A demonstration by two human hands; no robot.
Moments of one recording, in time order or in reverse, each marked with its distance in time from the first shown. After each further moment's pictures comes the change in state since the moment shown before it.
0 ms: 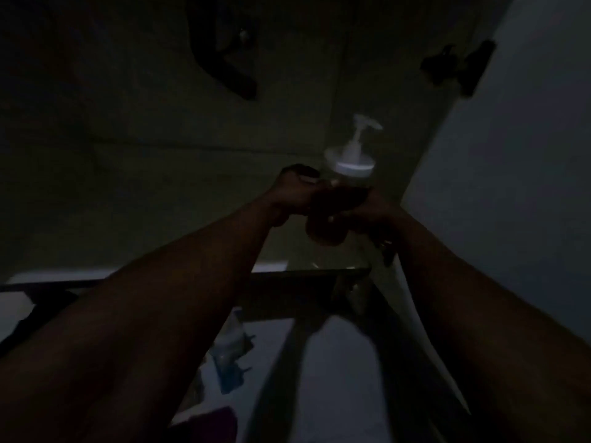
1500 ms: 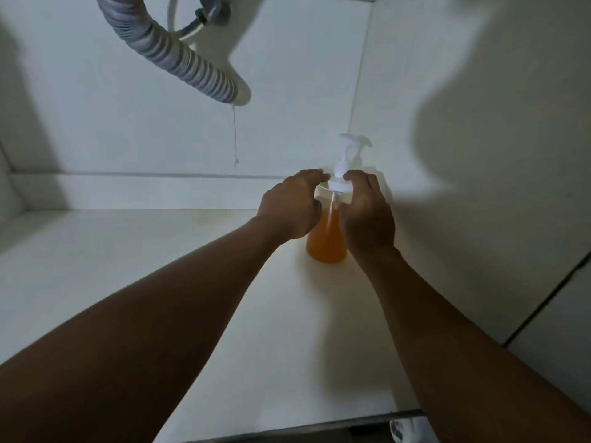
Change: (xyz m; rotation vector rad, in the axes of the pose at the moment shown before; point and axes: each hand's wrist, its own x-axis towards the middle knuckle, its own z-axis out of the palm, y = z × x) left_hand 0.232 -0.070 -0.016 0.888 0.183 0.394; right_hand 0.241 0.085 0.044 -0.519 0.737 -0.393
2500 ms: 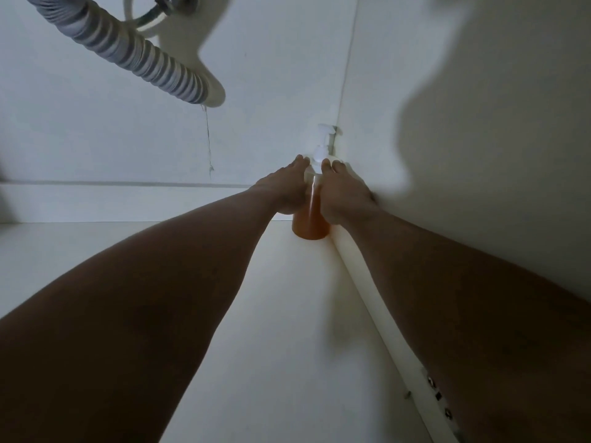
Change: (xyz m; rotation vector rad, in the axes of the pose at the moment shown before) left_hand 0.114 -0.030 0.038 0.222 -0.317 -0.013; right_hand 0.098 0.044 0.067 -0.433 -0.554 0.005
